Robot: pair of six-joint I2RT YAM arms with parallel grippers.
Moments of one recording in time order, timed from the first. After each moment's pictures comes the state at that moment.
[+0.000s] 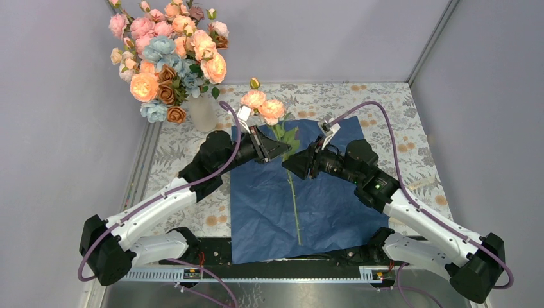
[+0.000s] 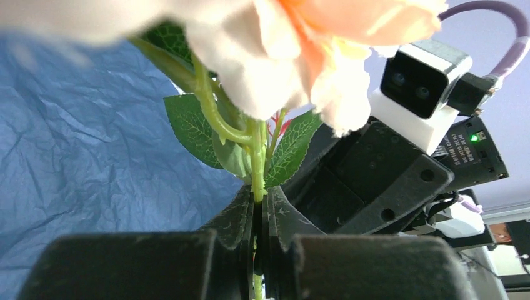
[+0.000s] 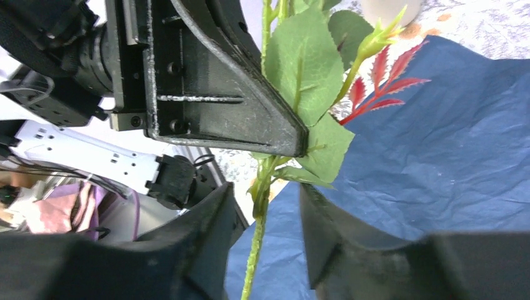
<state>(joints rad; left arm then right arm) -0.76 1.08 0.84 0.21 0.26 -0.94 0.75 0.95 0.76 0.10 -0.34 0.54</state>
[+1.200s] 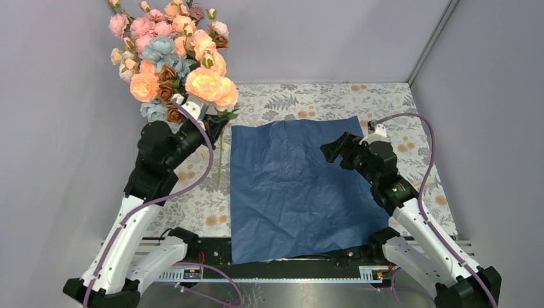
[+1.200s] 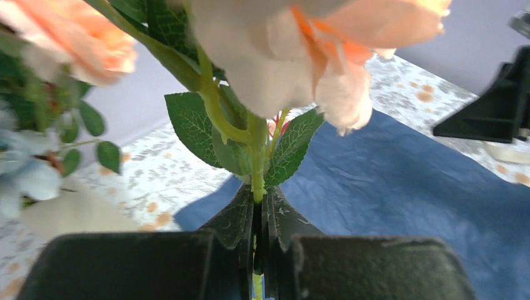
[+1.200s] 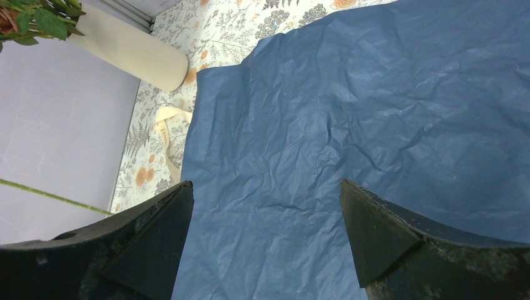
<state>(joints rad) -0.38 0.82 1.05 -0.25 0.31 0.03 0.41 0.80 0.63 -0.15 -0.02 0.67</state>
